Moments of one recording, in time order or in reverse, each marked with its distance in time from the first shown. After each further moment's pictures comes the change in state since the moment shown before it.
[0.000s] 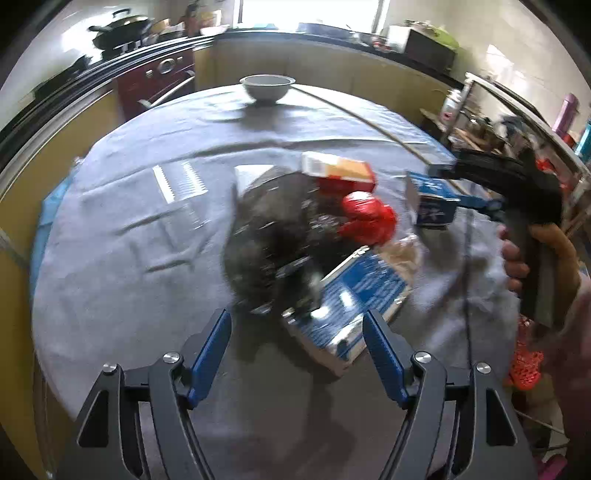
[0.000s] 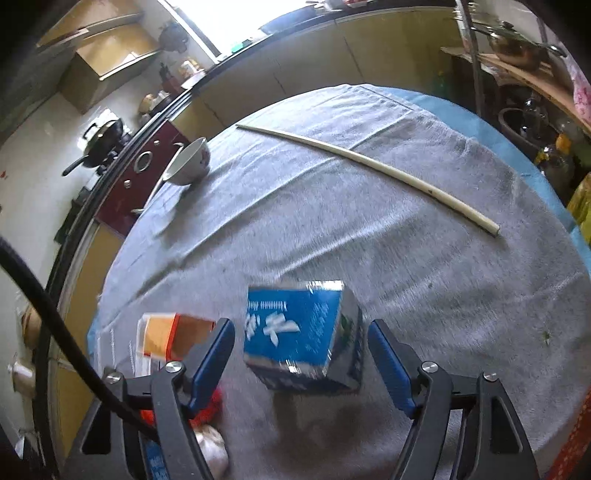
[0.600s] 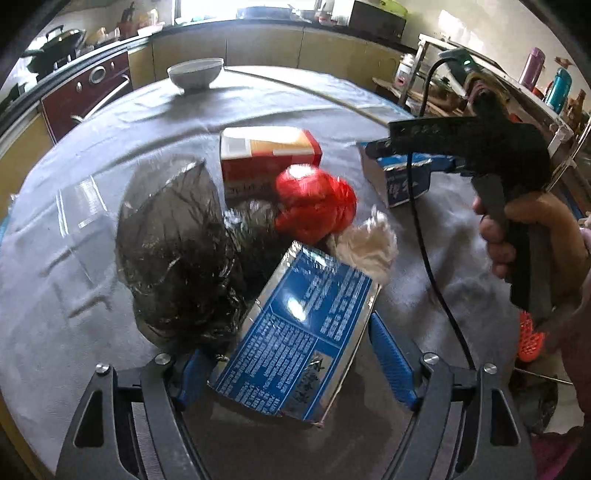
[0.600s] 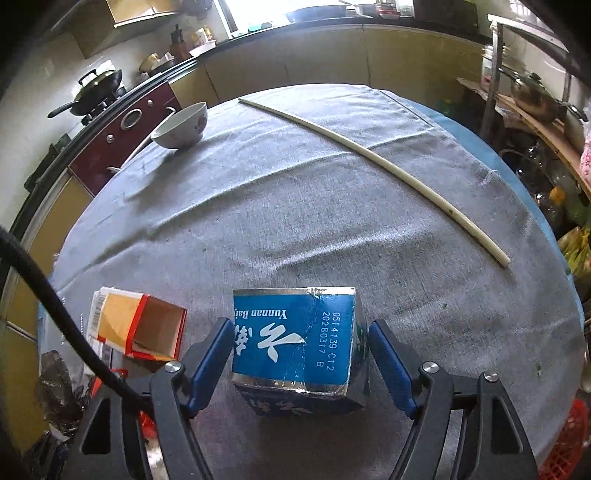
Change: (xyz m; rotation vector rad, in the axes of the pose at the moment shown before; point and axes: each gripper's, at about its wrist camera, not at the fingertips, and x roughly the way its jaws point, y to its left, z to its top) left arm 0.059 -0.028 0.013 0.142 0.080 -0.106; right arm 0.027 0.028 -0.009 -0.179 0.025 -0.158
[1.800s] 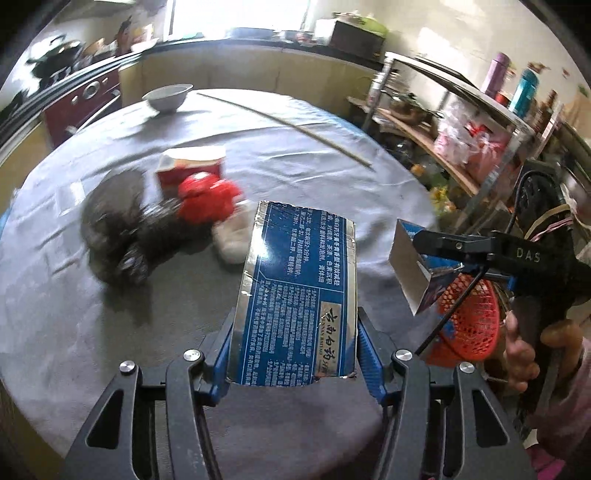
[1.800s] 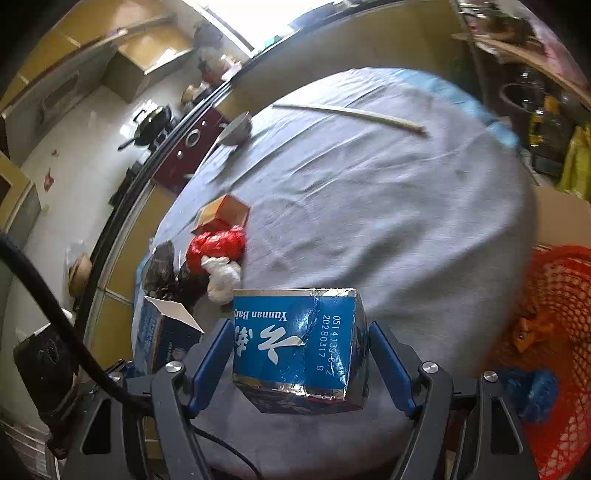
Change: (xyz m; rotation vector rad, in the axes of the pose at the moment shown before) left arm -0.052 -0.094 -0.031 0.010 -0.099 -0.068; right arm -0.124 -0.091 -0.141 0.150 -0.017 0.351
